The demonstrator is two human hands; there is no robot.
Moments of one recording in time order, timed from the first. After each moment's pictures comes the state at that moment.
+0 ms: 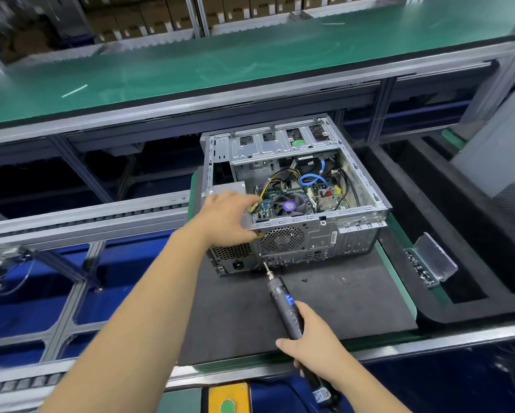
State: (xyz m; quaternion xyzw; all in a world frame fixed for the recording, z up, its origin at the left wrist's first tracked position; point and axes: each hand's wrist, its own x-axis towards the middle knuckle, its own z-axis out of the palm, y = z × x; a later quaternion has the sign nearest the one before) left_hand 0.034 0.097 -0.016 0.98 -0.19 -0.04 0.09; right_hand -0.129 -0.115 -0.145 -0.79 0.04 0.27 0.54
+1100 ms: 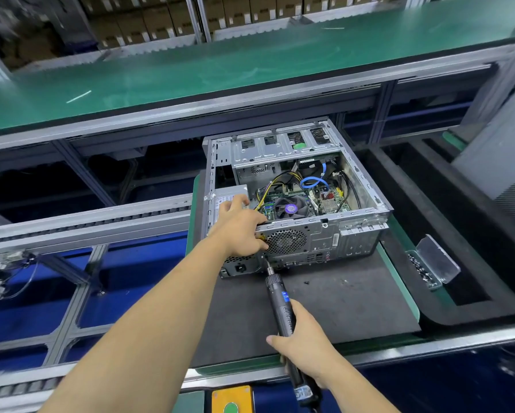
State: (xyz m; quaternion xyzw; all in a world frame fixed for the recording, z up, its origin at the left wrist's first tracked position) left_hand 0.042 0.078 -0.051 0.99 -0.12 -0.07 0.08; right_hand -0.125 -0.091 -0.143 -0.77 0.07 0.26 0.58
